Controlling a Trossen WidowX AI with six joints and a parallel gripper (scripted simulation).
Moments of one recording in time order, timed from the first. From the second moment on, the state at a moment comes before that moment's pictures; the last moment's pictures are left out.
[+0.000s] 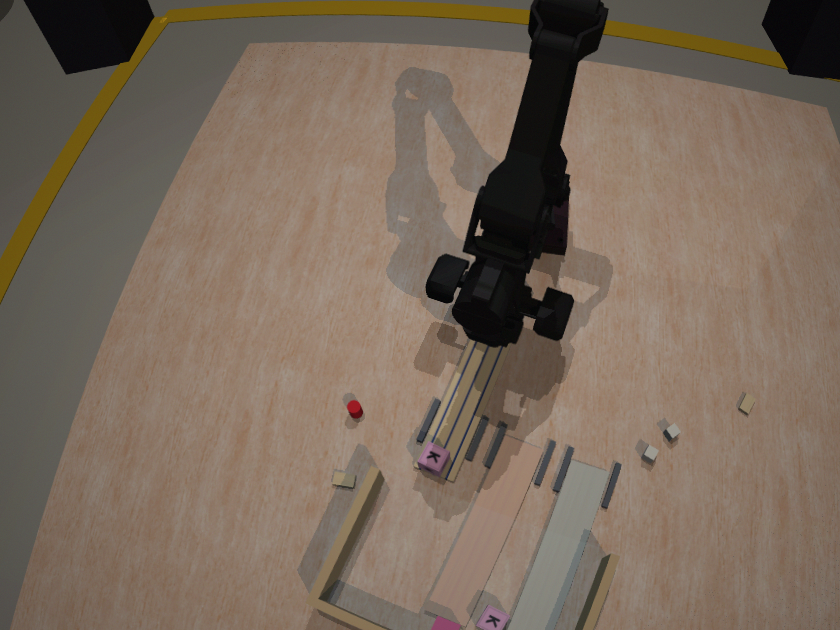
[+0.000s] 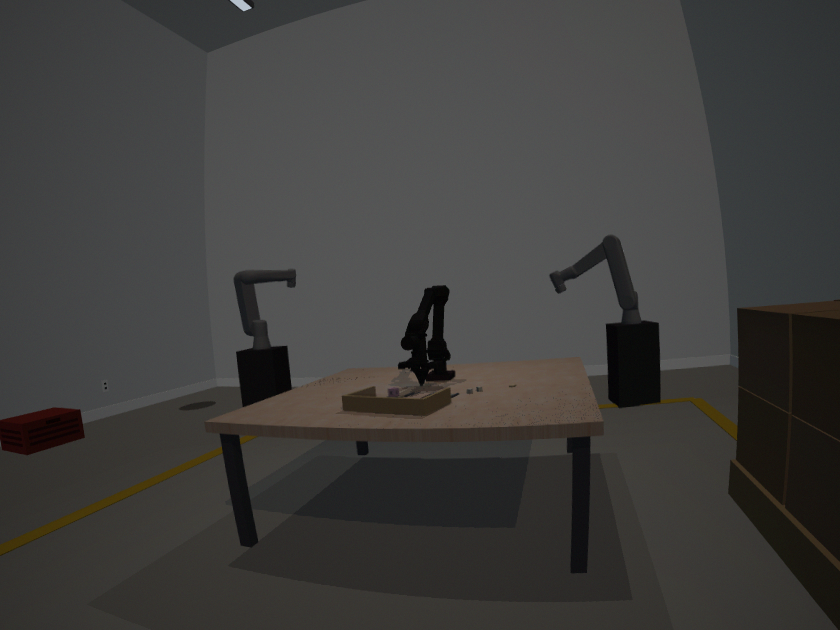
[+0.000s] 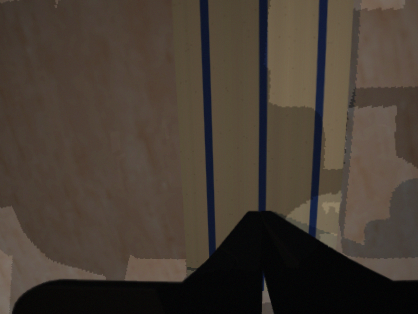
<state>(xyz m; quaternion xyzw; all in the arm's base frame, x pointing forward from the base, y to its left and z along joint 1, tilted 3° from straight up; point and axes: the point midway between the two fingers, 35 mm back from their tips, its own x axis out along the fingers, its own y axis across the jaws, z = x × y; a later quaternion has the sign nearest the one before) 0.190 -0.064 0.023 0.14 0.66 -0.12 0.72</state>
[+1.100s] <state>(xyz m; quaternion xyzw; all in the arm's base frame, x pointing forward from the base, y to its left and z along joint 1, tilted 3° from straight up) 0.268 -0.097 0.073 0.17 0.67 -0.14 0.71</state>
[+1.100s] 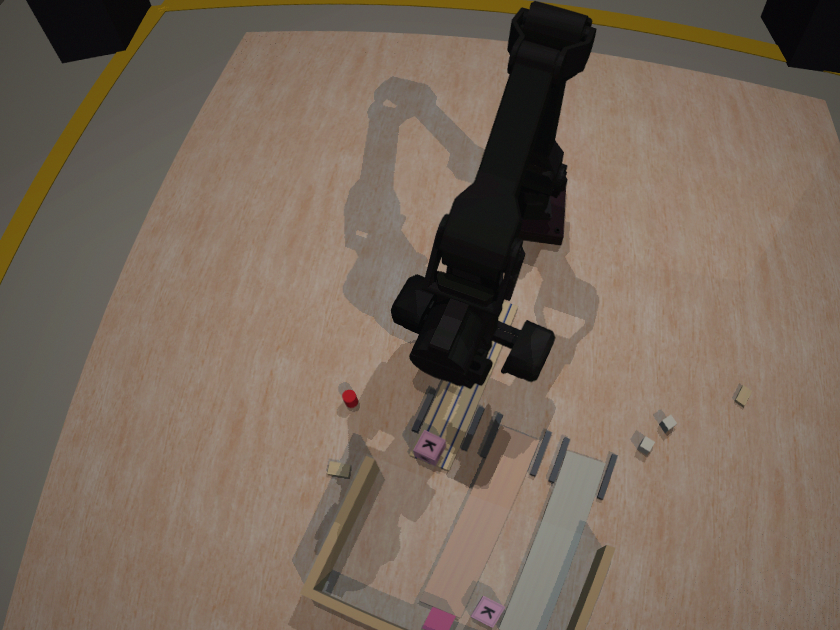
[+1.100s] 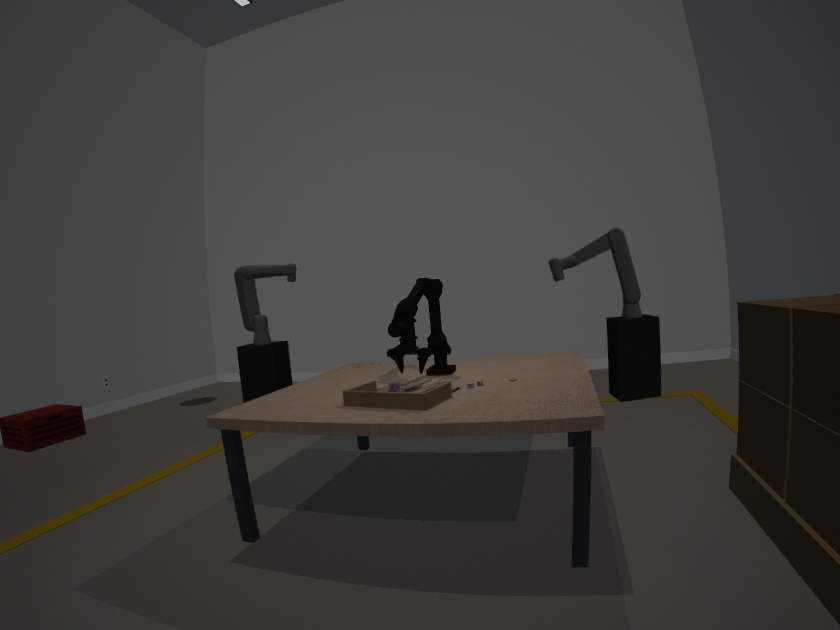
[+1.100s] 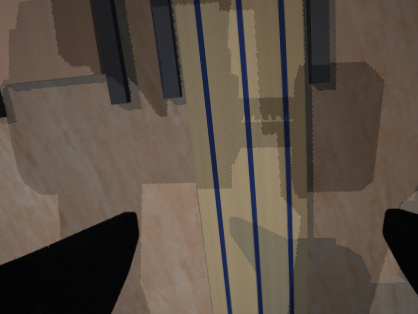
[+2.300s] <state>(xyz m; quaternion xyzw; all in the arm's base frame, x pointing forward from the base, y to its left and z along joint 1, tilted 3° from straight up) 0.379 -0.146 0.096 0.17 0.66 -0.15 0.71</state>
